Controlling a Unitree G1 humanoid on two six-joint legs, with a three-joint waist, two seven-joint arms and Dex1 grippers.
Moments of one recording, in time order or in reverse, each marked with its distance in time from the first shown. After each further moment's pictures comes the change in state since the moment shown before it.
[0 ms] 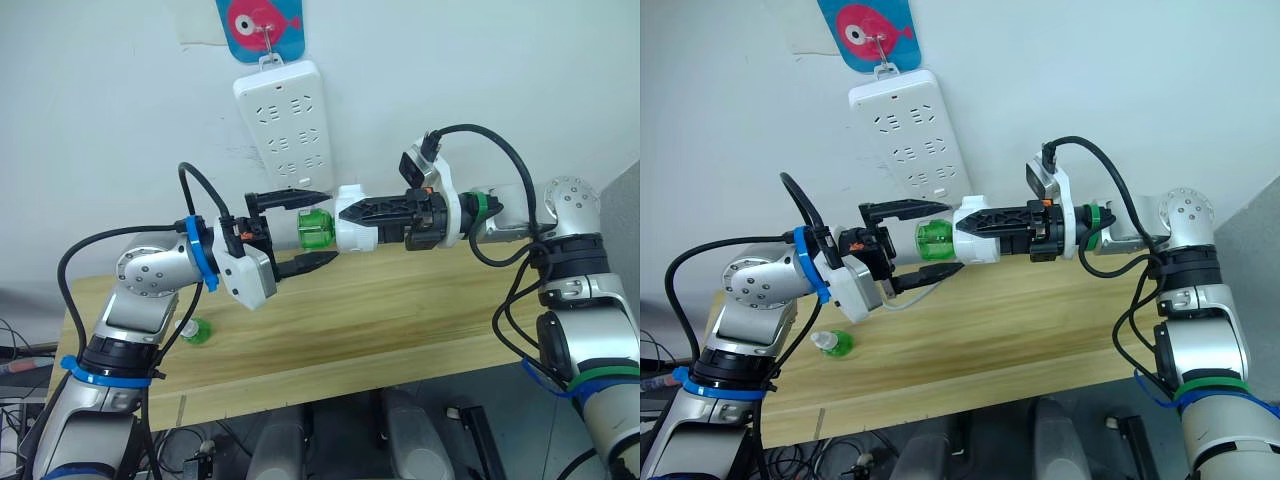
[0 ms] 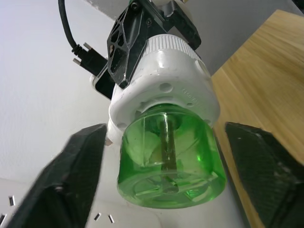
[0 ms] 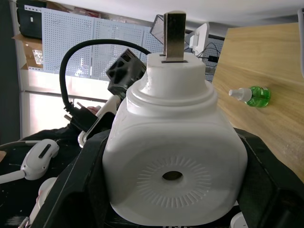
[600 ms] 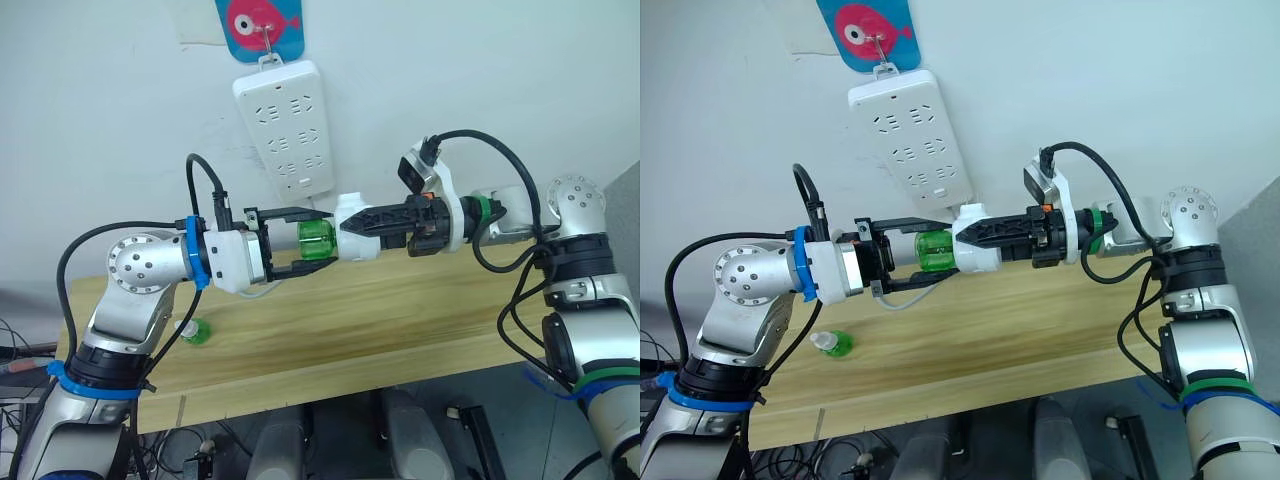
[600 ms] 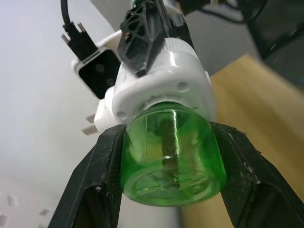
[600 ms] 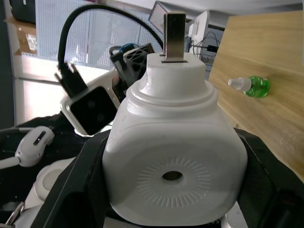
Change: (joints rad) left arm 0.042 0.059 -0.010 -0.147 -0.327 0.423 -0.152; right arm 0.016 -0.040 0.055 -0.077 0.001 0.016 0.051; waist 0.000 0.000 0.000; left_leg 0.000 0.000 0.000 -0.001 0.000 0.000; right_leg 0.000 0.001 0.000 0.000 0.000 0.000
